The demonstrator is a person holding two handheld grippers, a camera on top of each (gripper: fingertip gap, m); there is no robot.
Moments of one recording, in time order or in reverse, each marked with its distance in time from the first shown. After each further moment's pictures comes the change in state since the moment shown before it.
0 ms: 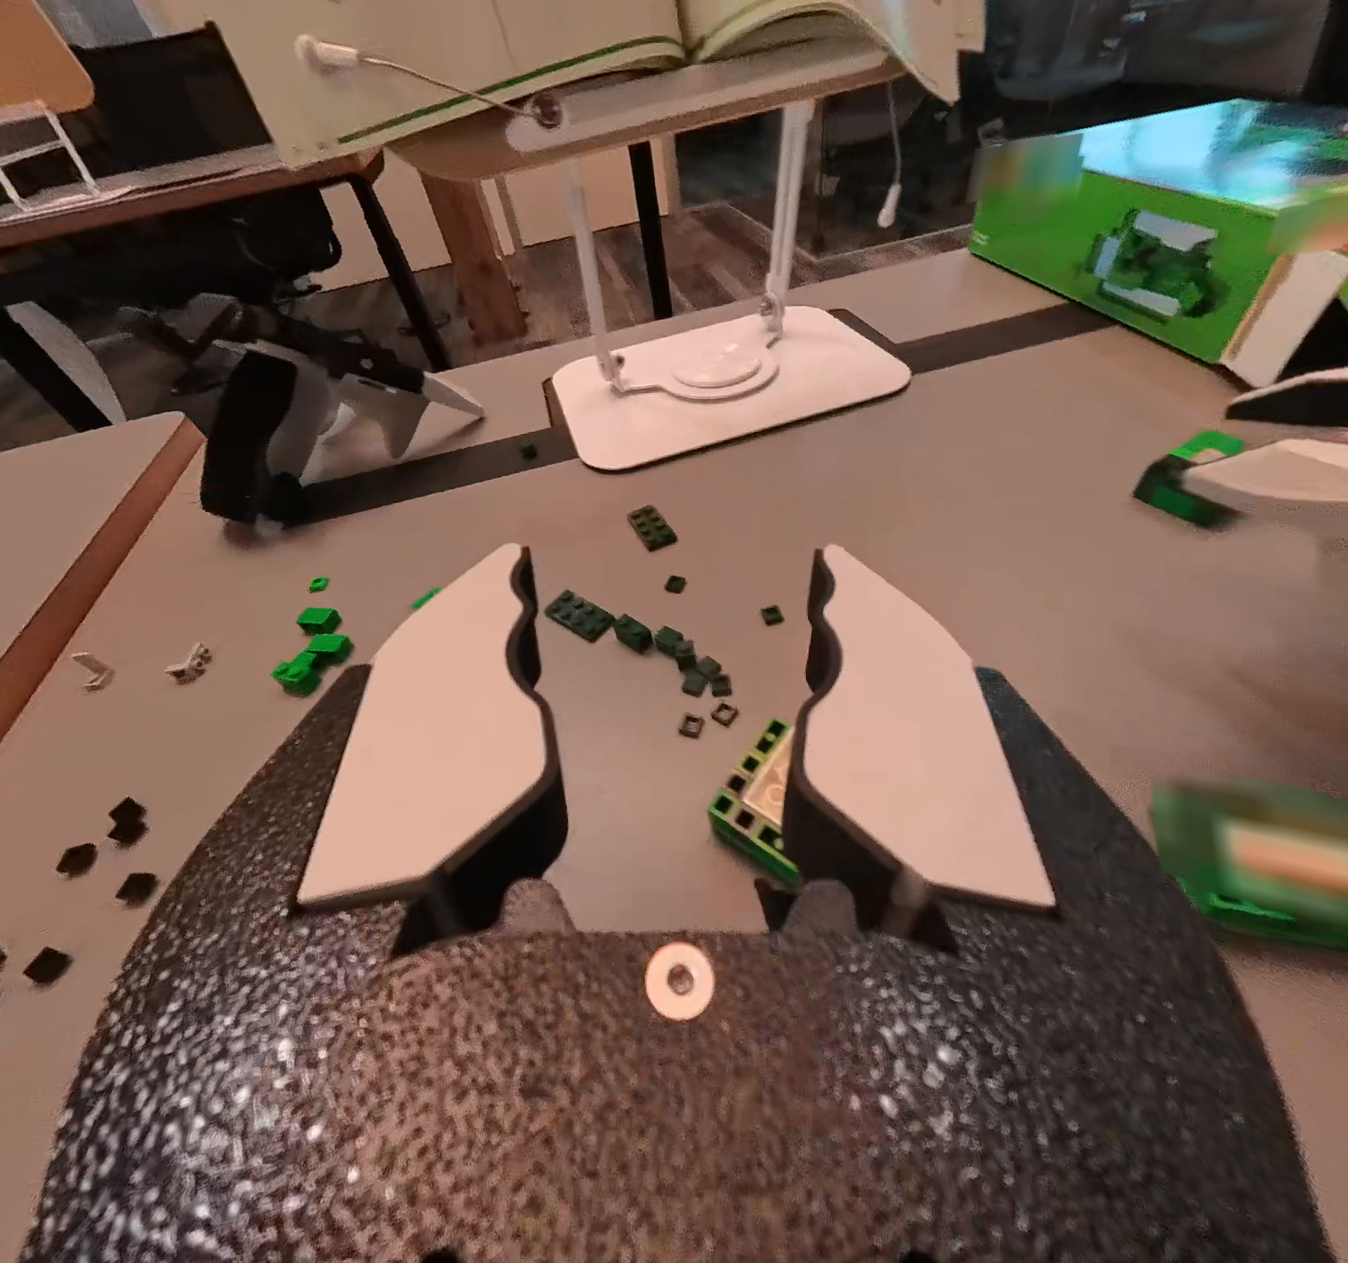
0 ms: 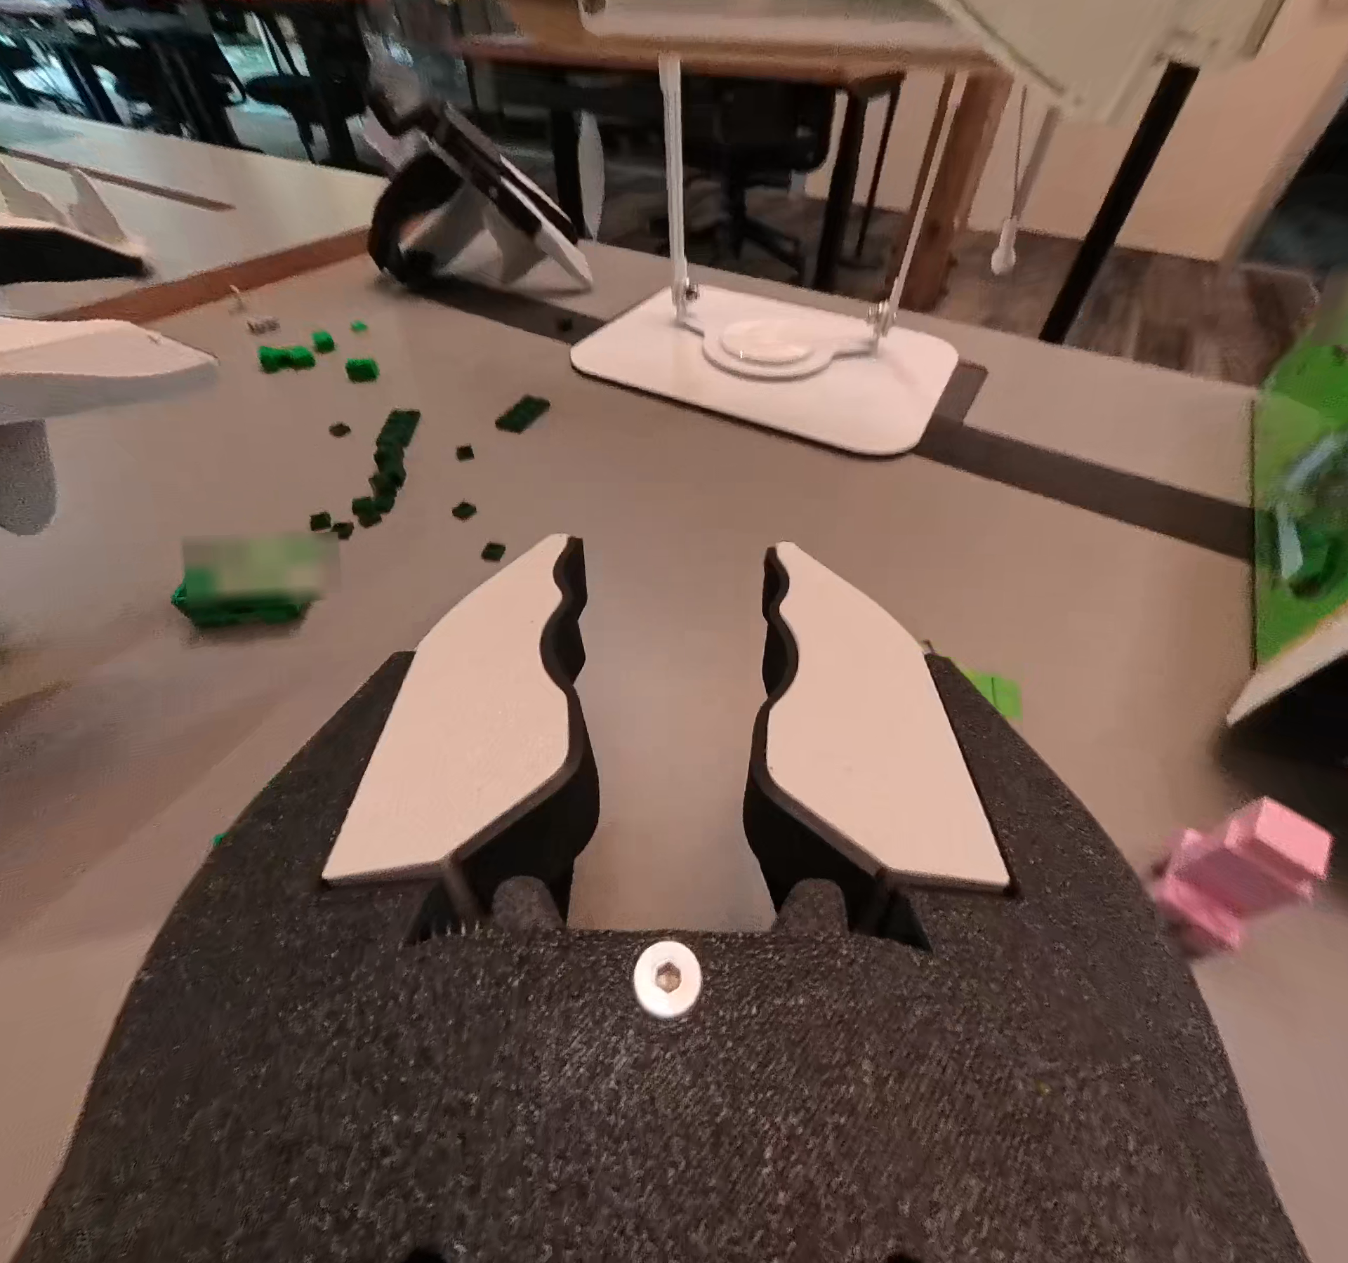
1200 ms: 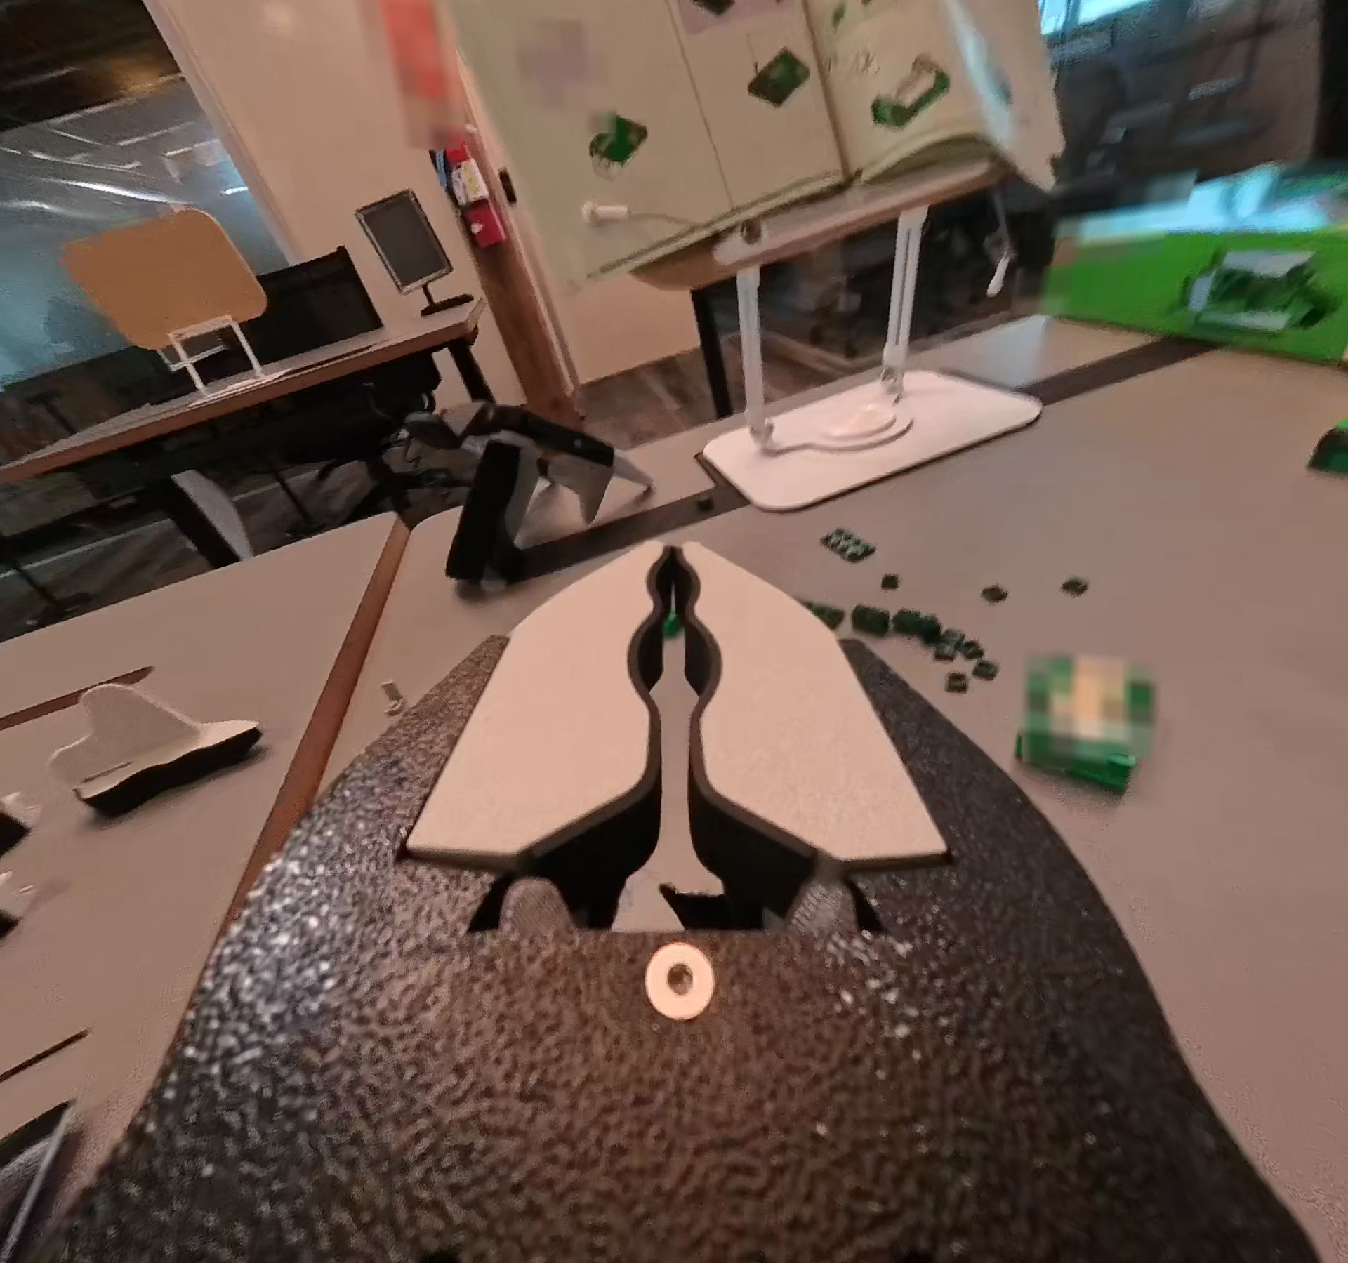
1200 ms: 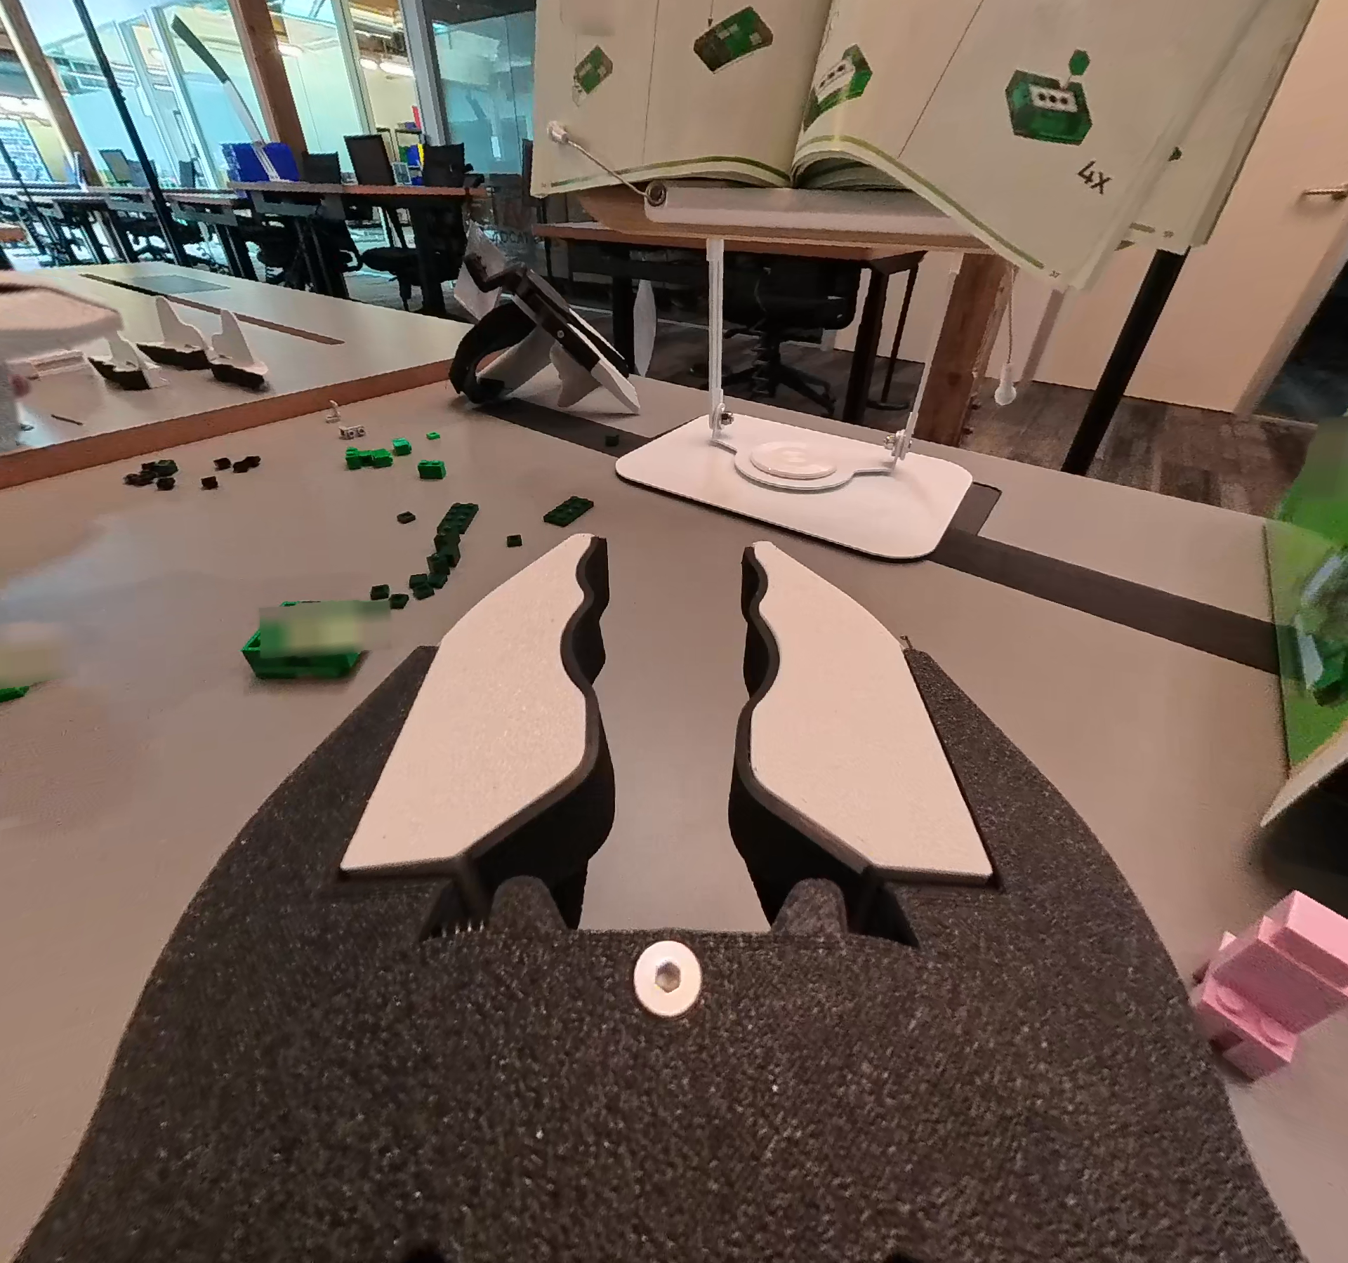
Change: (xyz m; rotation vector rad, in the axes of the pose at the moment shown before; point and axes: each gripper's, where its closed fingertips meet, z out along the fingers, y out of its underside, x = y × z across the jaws) left arm -0.097 -0.002 -0.044 0.160 -0.027 0.132; right arm -0.008 -0.022 -0.009 0.199 -0.068 -0.015
